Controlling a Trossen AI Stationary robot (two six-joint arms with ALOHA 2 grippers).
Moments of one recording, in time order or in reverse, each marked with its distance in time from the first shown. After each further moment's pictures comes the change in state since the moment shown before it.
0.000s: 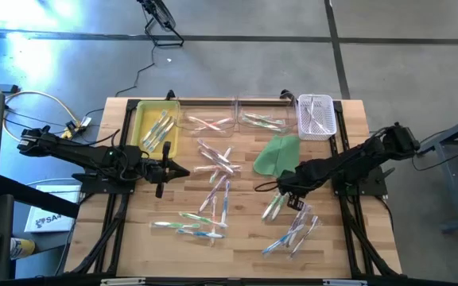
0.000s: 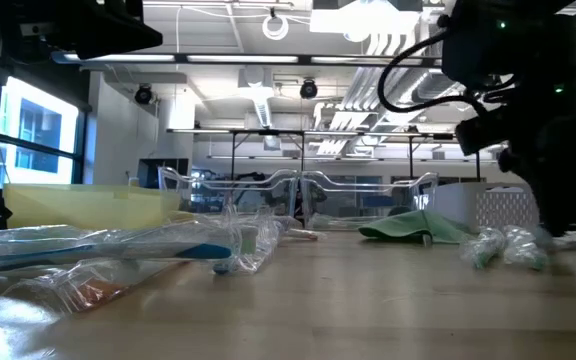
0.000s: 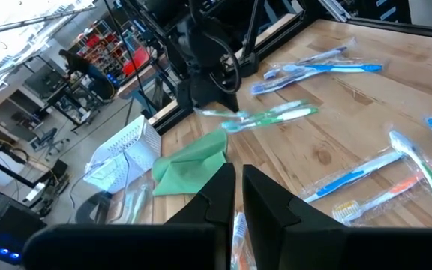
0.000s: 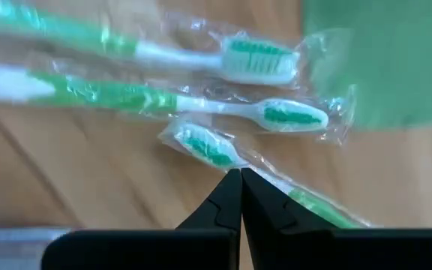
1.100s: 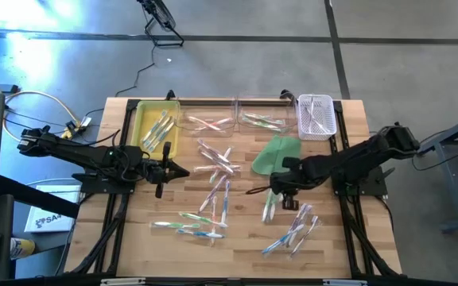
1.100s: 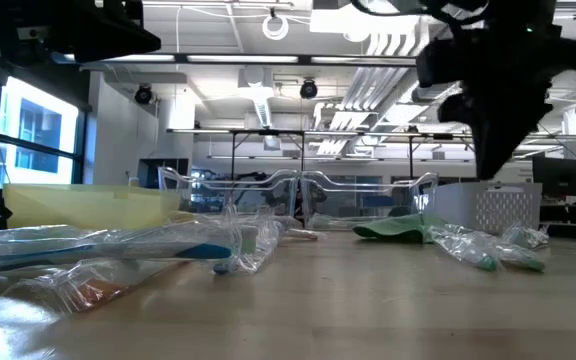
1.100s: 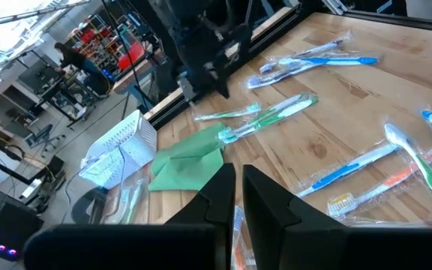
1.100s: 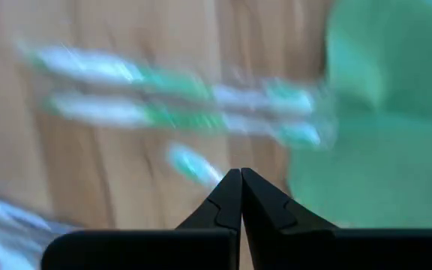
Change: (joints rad) left arm 0.000 0.000 0.000 -0.024 0.000 -0.003; right arm 0.023 0.009 0.217 -0.118 0.069 -0.313
